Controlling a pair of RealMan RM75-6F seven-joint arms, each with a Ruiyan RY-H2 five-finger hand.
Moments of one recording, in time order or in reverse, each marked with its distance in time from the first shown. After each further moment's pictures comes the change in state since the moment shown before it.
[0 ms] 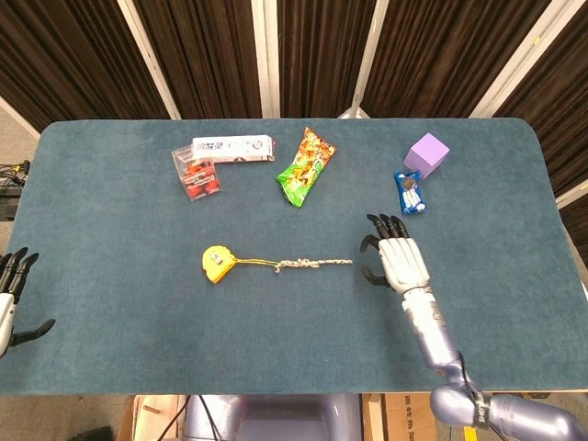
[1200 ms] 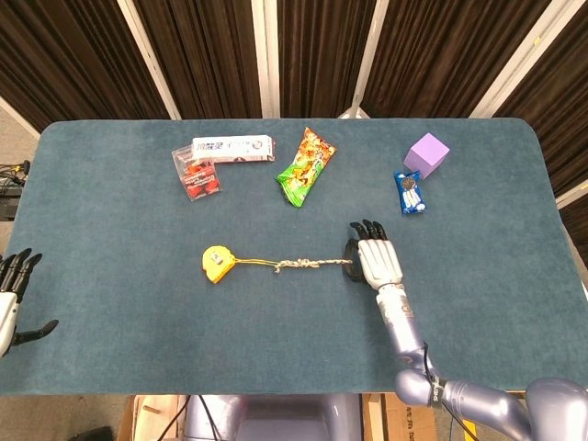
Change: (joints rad) left arm -0.010 0.007 0.002 -0.017 -0.020 -0.028 -0.013; right arm 0.077 -0.218 0.016 0.269 0.088 -0.045 0.010
